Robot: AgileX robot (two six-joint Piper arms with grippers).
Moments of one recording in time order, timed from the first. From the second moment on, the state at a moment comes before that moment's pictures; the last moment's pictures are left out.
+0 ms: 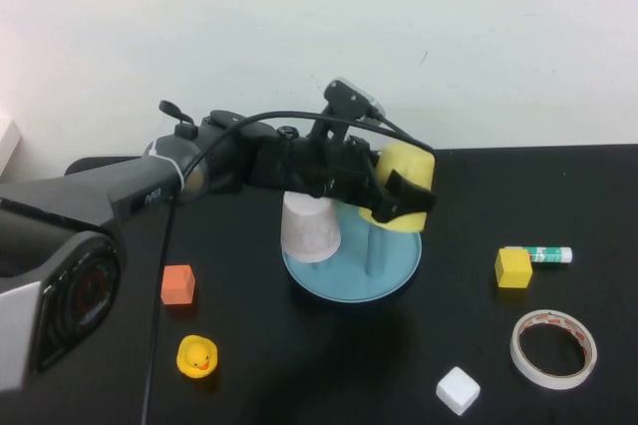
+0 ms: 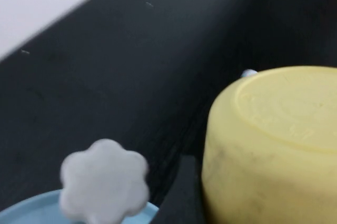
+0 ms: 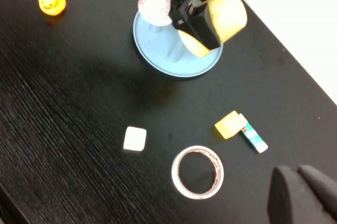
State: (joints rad) right arm 0.47 1.05 -1.45 0.05 1.29 -0.45; left arm -0.40 2.35 -1.81 -1.38 0.80 1.46
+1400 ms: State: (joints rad) right arm 0.47 1.05 -1.45 0.05 1.29 -0.47; left arm -0.40 2.33 -1.81 -1.16 0.68 1.18
